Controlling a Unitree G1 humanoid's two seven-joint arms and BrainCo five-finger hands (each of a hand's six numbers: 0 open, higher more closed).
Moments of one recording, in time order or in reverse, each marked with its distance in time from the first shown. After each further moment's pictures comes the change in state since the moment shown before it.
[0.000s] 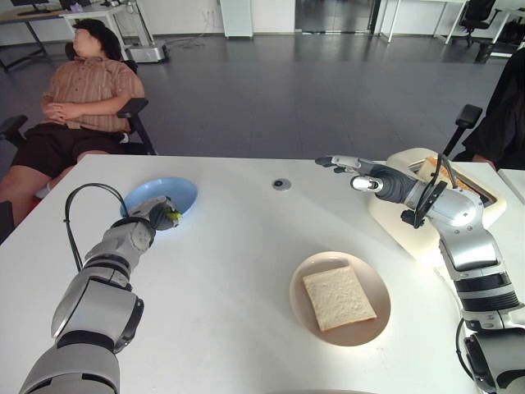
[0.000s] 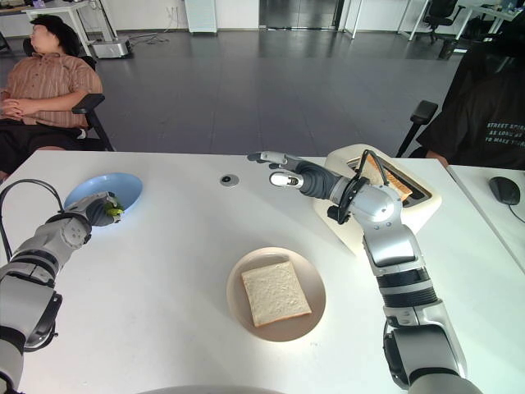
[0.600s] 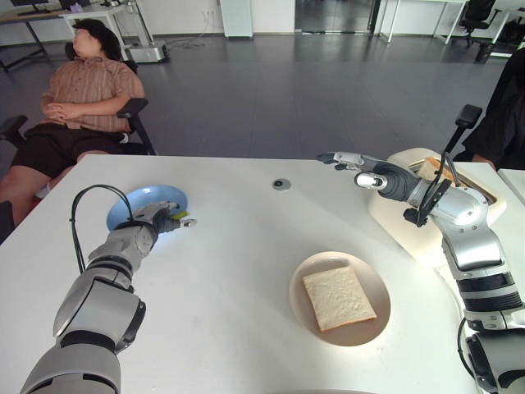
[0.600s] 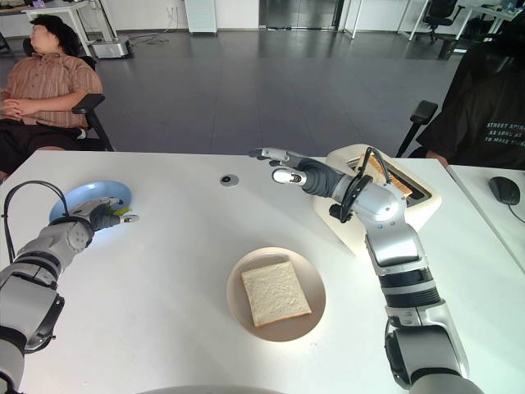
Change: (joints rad) left arm 0.003 -0.006 -0.061 0.007 0.059 0.021 0.021; right arm 0.000 -0.008 -0.008 -0.019 0.027 0.011 0.001
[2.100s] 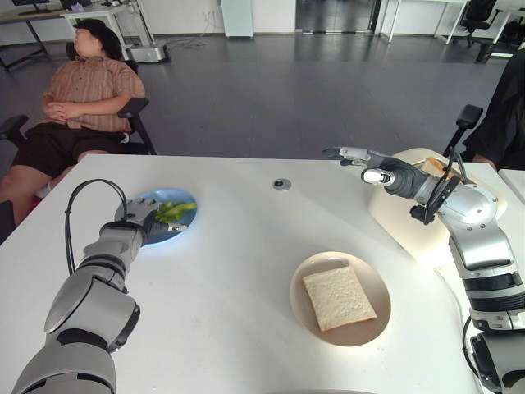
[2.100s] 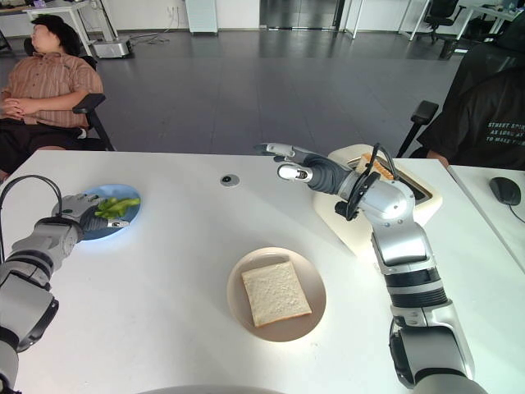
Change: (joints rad) left arm -0.012 0.039 -0.168 0.020 0.188 0.115 0.143; right arm 0.000 -0.026 -0.019 -0.025 0.018 0.012 0.001
